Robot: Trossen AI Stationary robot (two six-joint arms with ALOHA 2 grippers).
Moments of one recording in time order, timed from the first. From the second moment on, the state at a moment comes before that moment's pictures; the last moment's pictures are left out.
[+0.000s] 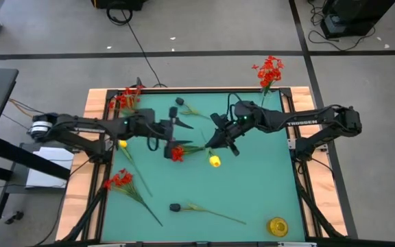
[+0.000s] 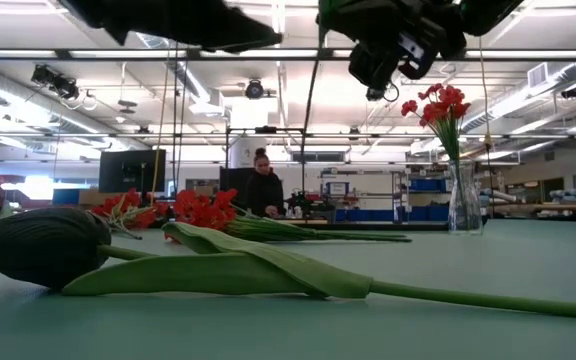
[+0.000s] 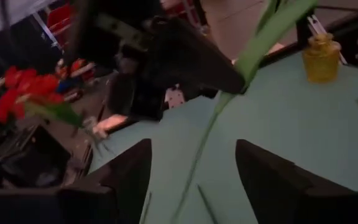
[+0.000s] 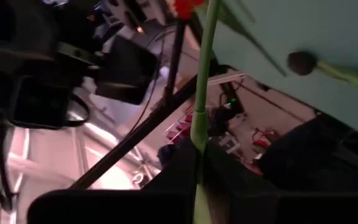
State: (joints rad) left arm 0.10 1.25 0.79 0.30 0.14 0.47; right arm -0.18 1.41 0.90 0.24 -0.65 2.10
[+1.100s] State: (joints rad) left arm 0.06 1.42 0.90 0.27 0.14 0.59; right arm -0.12 1.41 0.90 0.34 -0.48 1.97
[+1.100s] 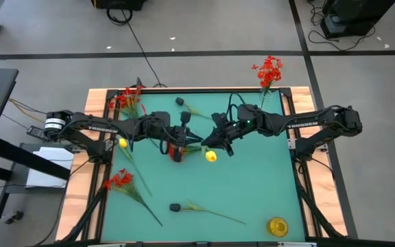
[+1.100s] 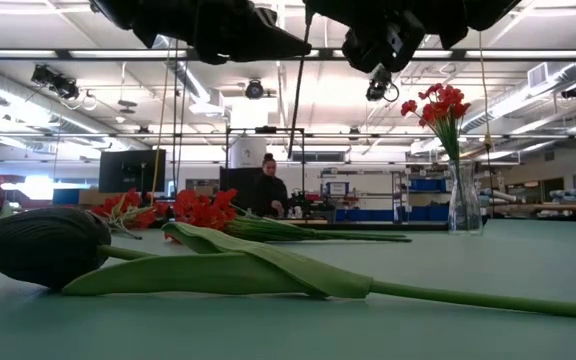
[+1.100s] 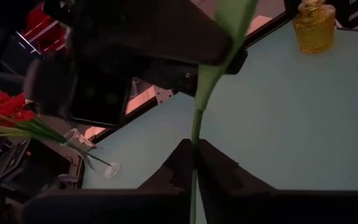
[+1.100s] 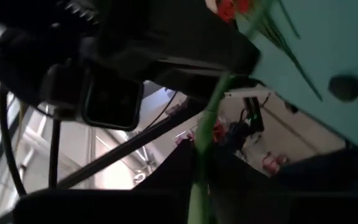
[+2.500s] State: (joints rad) left arm 0.32 1.42 0.89 0.44 0.31 -0.42; right arm -0.27 1.41 0.90 0.56 -0.12 0.42
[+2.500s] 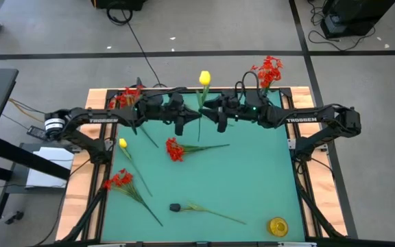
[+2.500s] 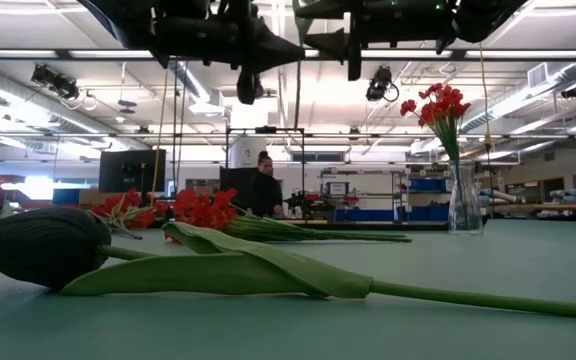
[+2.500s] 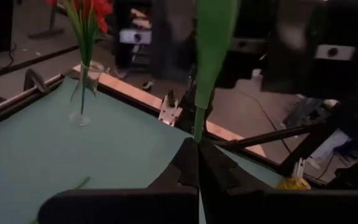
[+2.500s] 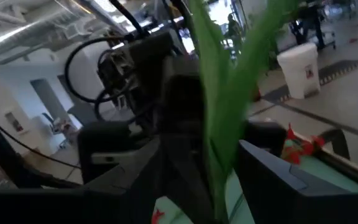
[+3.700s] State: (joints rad) left arm 0.32 1.38 0.89 0.29 0.18 -0.42; right arm -0.32 0.91 0.88 -0.29 1.15 0.28
